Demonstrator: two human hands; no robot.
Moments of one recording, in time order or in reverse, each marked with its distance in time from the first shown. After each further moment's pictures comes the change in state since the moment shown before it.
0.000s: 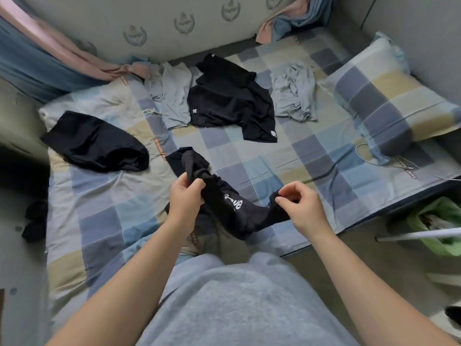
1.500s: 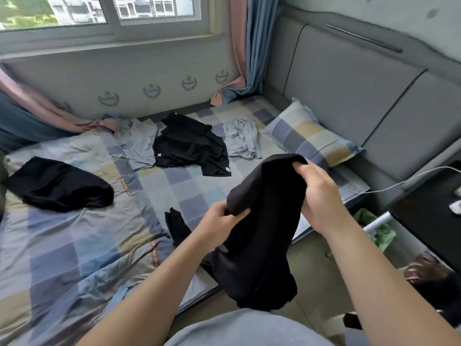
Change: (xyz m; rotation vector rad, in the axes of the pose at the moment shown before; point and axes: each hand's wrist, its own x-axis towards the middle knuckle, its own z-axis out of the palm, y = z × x) left_hand -0.197 -0.004 0.088 0.359 -0.637 0.310; right_hand -0.151 -0.094 -0.169 0.706 0.053 -0.068
